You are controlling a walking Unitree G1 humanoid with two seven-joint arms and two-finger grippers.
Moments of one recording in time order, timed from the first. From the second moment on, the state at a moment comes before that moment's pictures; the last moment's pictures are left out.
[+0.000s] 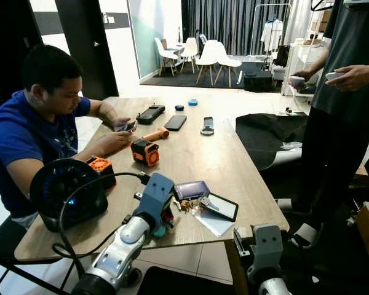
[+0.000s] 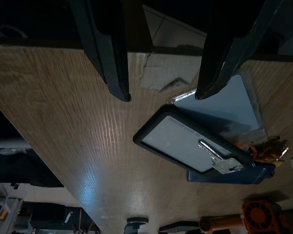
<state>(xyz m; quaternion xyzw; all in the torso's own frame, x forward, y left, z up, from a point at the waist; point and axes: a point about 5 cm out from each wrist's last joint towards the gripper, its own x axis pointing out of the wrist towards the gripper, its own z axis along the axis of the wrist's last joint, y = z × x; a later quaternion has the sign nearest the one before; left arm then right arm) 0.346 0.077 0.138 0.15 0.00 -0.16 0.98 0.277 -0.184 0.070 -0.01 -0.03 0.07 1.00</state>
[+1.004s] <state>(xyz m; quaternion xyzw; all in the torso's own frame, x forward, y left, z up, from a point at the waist) 0.339 0.070 0.135 0.13 0.03 -0.25 0.96 0.276 -0.186 0.064 -0.01 -0.01 0.07 1.00</state>
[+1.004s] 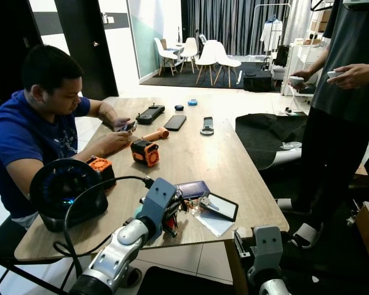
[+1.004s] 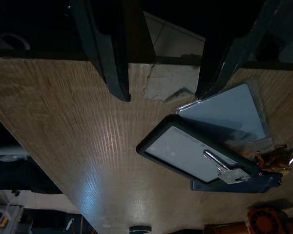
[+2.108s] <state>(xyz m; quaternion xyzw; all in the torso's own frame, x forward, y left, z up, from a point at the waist) 0.307 0.126 0.130 0.03 0.01 -0.37 0.93 0.274 -0.186 0.092 0.00 -0.10 0.07 0.99</state>
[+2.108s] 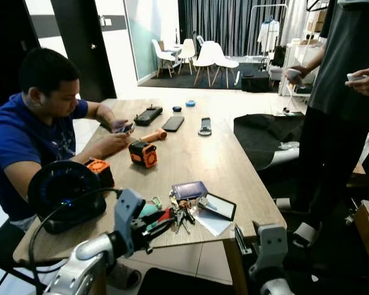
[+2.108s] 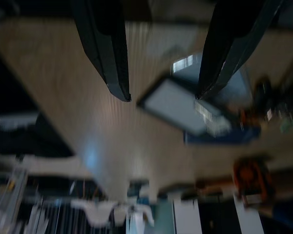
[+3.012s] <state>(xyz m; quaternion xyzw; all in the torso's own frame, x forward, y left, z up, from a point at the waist) 0.311 0.120 0.127 0.05 0.02 -0.32 0.94 0.355 -0.234 0.129 -0.01 -0.02 0.00 1.00</state>
